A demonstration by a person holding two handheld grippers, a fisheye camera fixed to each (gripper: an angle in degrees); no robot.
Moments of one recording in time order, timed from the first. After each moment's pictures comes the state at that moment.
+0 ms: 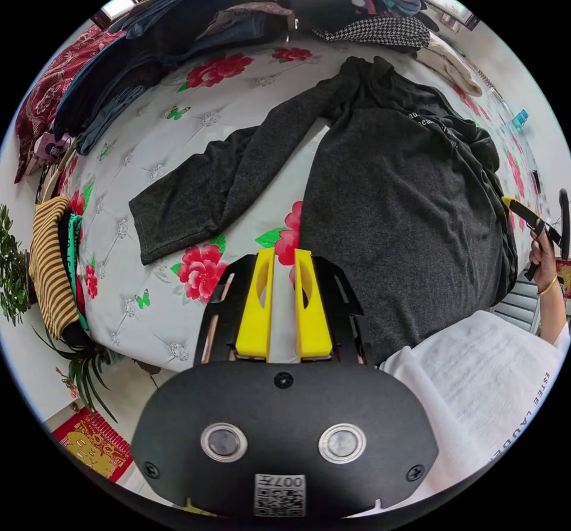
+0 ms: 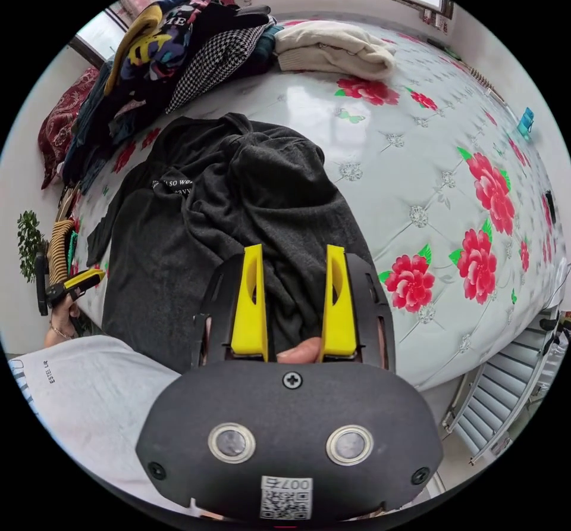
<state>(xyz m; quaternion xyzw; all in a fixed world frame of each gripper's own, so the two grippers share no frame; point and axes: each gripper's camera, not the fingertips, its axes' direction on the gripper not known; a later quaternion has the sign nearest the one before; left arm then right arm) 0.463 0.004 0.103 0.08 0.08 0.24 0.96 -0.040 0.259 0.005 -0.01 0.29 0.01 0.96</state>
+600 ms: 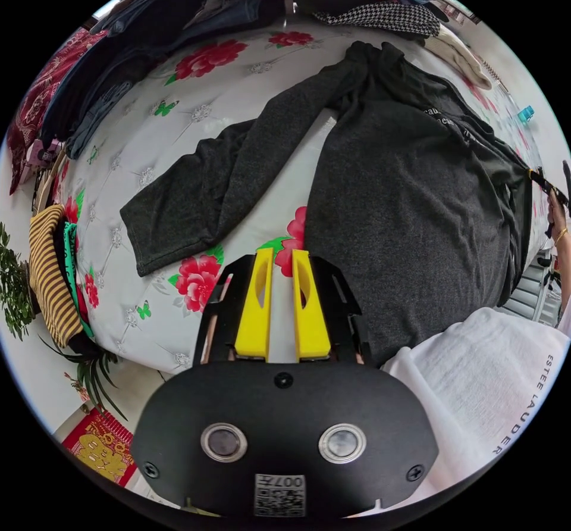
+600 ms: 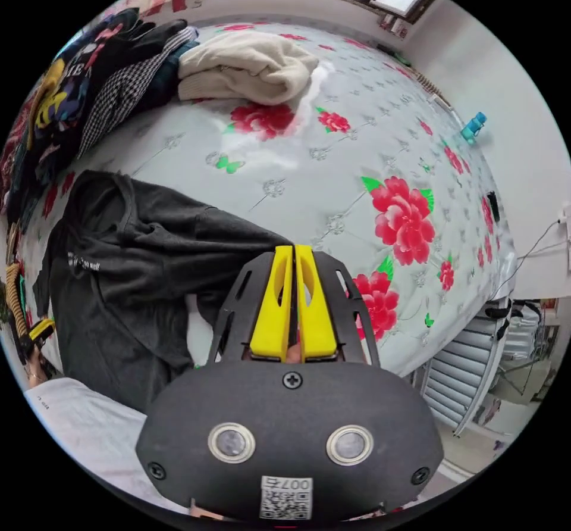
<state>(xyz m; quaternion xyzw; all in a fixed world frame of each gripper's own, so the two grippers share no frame) 0.469 -0.035 0.121 0.05 0.07 0.25 0.96 0.018 0.188 -0.071 0.02 0.43 0.07 0.90</state>
